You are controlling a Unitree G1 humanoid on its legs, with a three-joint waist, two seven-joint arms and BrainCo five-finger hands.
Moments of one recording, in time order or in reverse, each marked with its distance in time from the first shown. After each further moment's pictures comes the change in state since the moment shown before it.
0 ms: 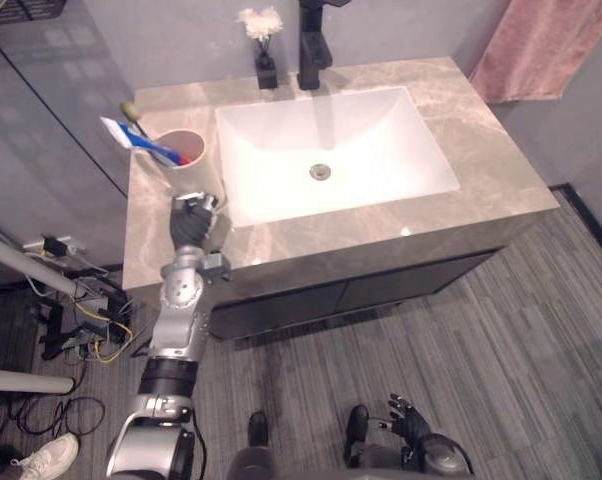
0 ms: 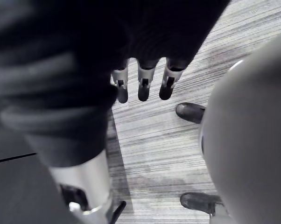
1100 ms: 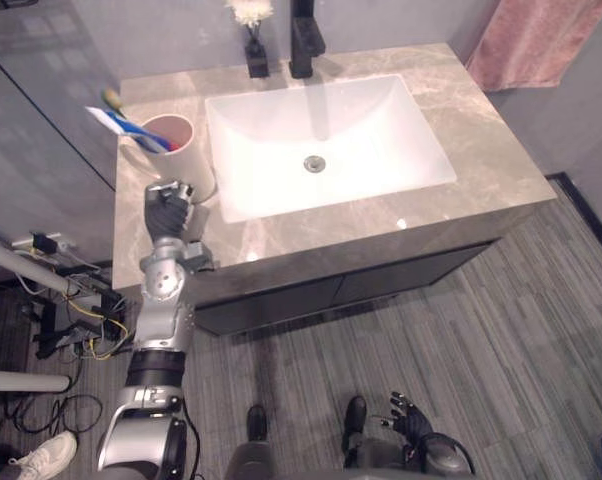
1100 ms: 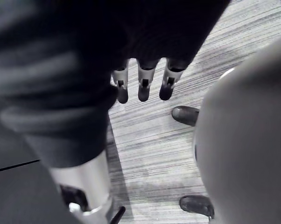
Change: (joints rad) left arm -0.040 0.036 0.067 0.032 -0.013 -0.007 0.017; right arm 0.007 0.000 -0.011 -0.021 0.009 -0.001 0.000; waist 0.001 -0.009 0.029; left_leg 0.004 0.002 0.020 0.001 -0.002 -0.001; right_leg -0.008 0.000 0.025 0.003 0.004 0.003
